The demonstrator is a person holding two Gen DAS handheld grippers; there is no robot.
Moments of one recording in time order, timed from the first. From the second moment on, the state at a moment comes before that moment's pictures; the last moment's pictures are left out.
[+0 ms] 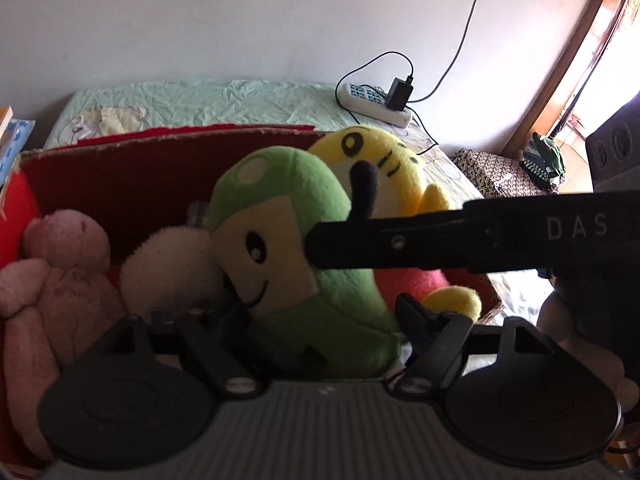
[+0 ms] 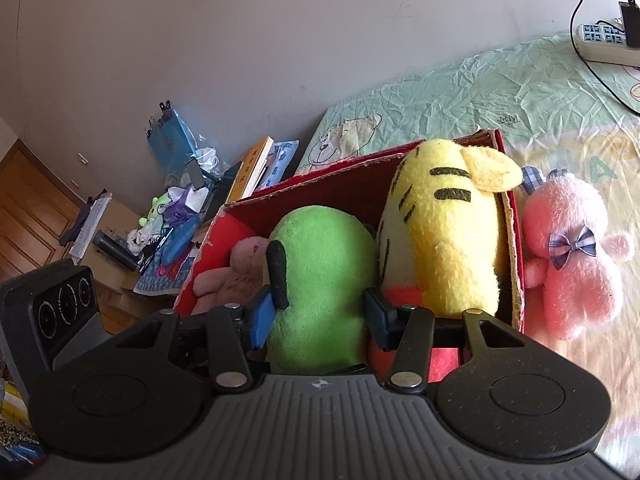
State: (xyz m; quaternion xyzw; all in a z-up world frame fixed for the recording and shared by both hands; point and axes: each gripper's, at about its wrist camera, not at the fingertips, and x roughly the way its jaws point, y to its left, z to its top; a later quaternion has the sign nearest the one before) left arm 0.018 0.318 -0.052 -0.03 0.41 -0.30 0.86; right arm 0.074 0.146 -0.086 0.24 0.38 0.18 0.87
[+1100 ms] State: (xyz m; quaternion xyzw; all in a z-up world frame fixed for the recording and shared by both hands) left arm -0.001 0.290 -0.044 0.04 0.44 -0.20 0.87; right arm 0.030 0.123 -0.083 0.29 0.35 0.18 0.87
